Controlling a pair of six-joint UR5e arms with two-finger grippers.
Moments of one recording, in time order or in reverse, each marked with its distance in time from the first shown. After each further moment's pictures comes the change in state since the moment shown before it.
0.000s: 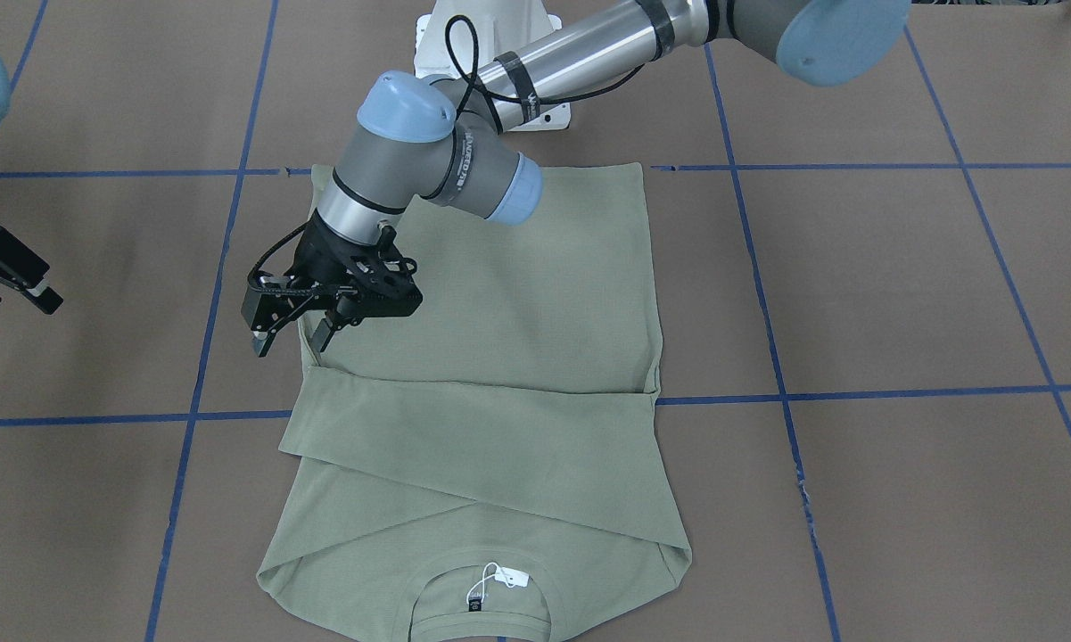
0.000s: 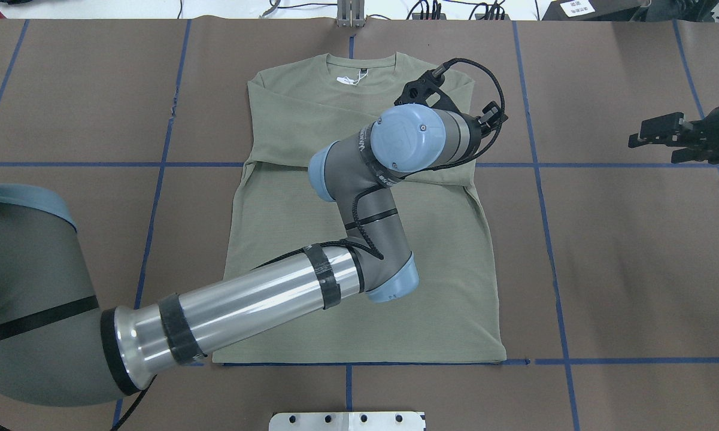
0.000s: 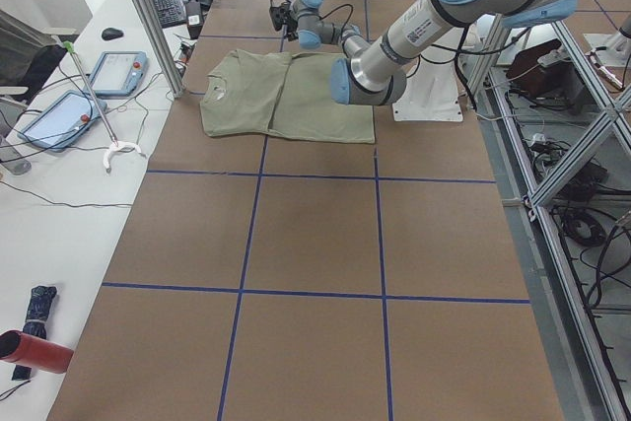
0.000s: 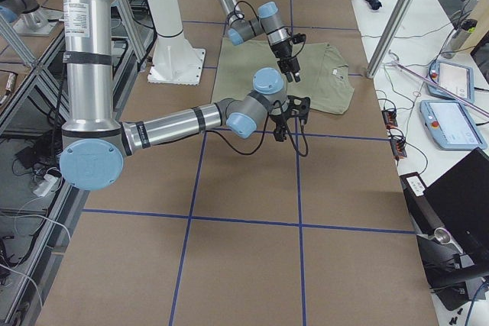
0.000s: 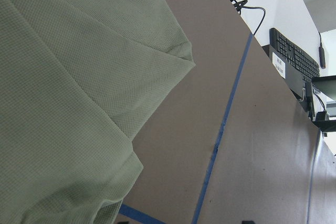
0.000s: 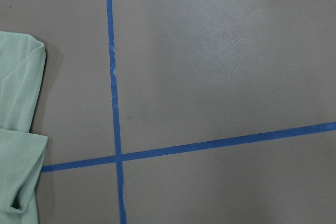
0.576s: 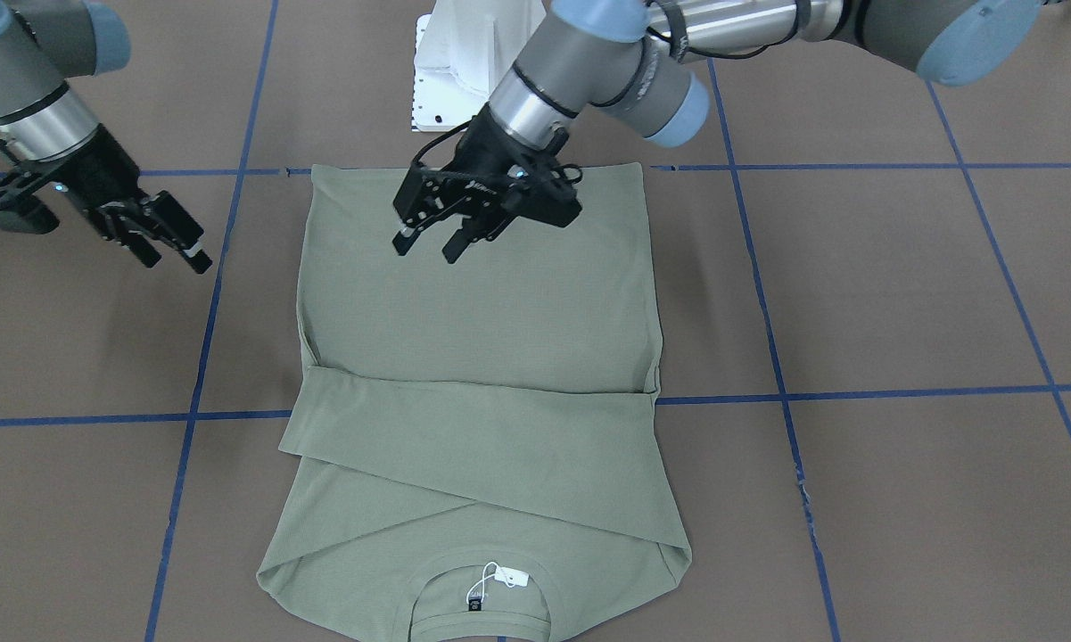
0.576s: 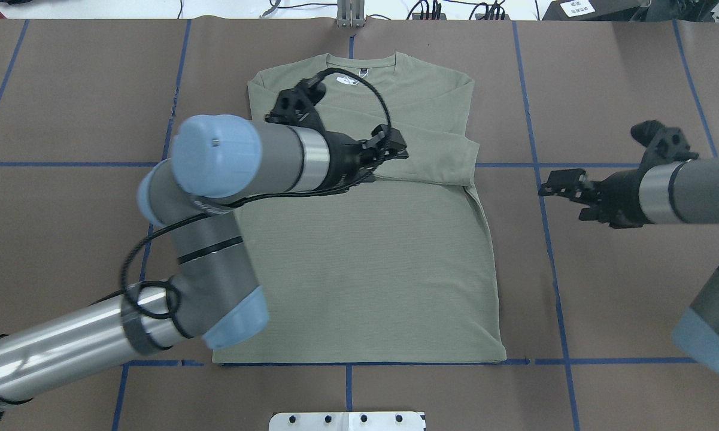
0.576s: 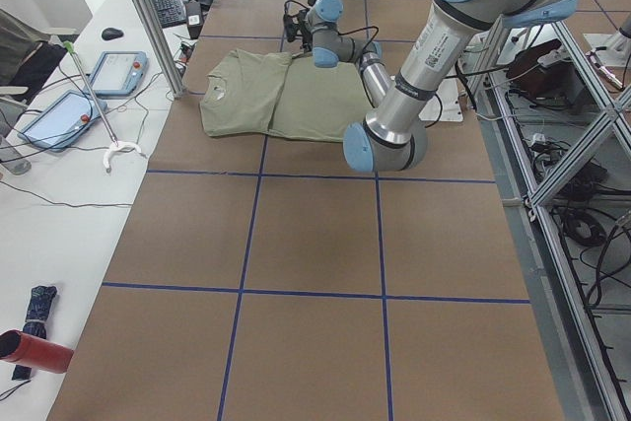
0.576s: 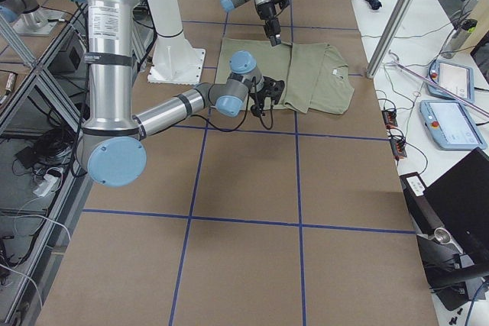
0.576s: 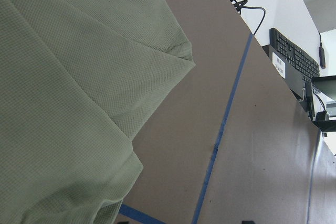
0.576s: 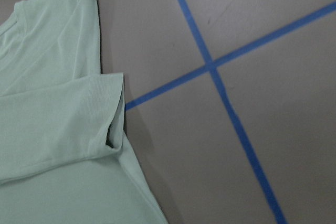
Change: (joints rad) left arm -0.046 0.486 -0.704 0.156 -0.115 0.092; right arm -0.410 -0.024 0.152 0.031 -0.370 0.443
